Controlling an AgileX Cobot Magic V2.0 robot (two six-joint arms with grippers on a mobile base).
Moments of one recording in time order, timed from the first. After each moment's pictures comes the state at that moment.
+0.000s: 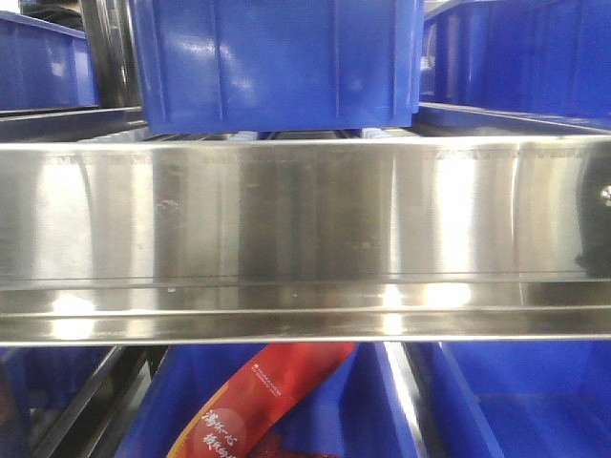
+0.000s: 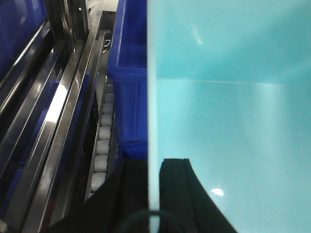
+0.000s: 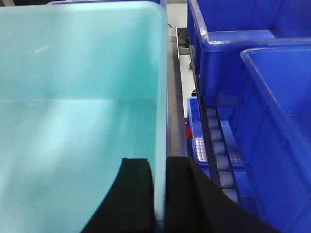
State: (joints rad) left arm -0.59 1.35 -1.65 0.60 1.00 -0.73; right arm 0.53 1.37 -1.67 -0.55 1.00 0.66
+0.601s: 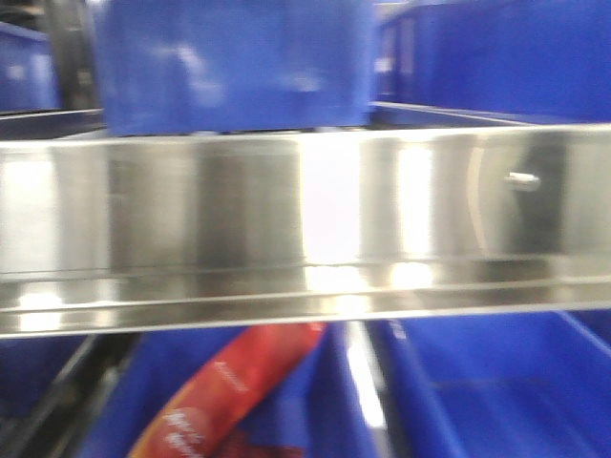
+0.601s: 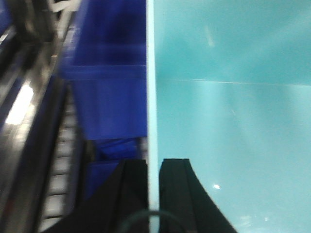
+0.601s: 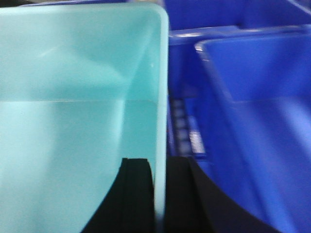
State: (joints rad) left arm -0.60 1.35 -1.66 0.60 1.01 -0.73; right arm 0.53 1.37 -1.67 -0.55 0.99 0.66
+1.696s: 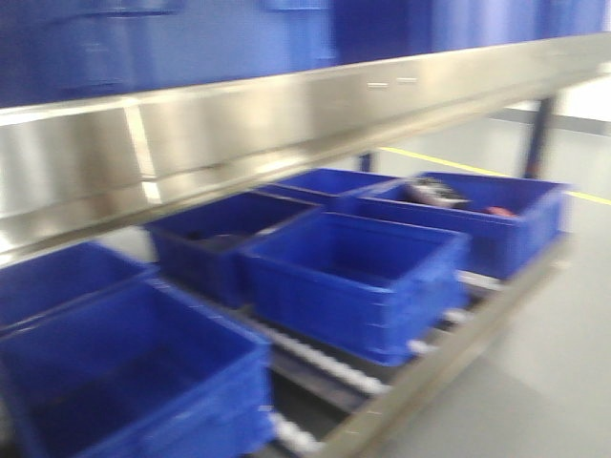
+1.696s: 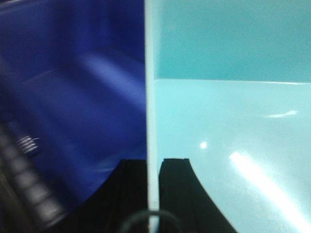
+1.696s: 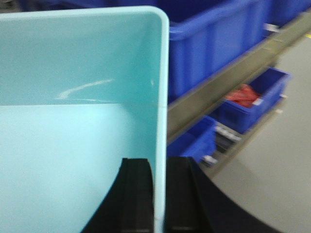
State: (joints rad) left arm -0.60 1.35 -1.66 0.61 1.01 -0.73; right arm 0.53 1.37 -1.67 -0.55 0.96 0.66
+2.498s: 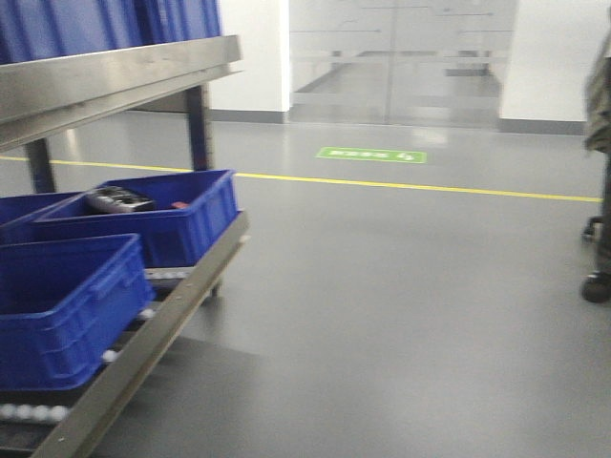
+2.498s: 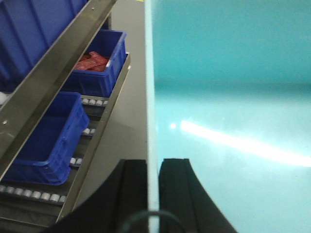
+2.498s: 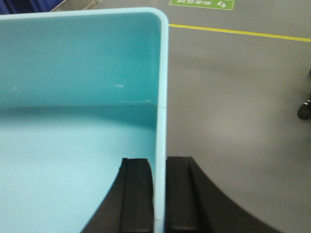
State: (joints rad) left arm -0.60 1.35 -1.66 0.61 1.01 -0.73; right arm 0.53 1.37 -1.67 -0.55 0.96 0.66
